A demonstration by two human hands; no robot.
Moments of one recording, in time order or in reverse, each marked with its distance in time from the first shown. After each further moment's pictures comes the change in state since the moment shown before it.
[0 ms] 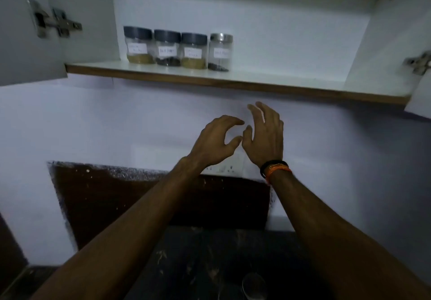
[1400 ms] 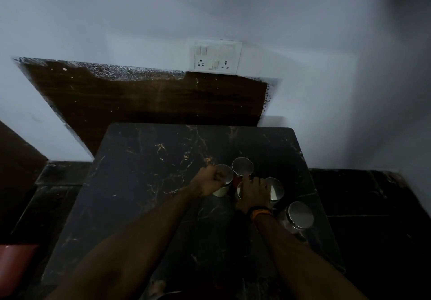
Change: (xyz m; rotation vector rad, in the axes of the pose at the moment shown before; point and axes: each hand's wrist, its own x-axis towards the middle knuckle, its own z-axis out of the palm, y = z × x) left_hand -0.323 -0.019 0.185 -0.295 -0.812 -0.759; right_hand -0.417 0.043 -0.005 -0.386 -1.247 0.395
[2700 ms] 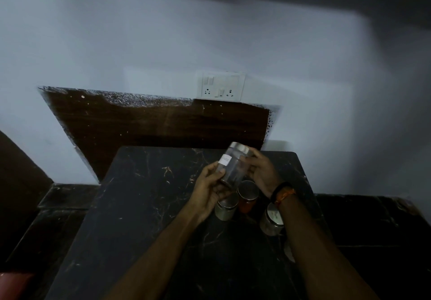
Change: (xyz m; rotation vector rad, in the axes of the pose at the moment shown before) left_hand -0.051 0.054 -0.037 -1.408 0.144 0.065; right_hand 0.041 -0.011 -0.135 1.781 -0.242 -0.279
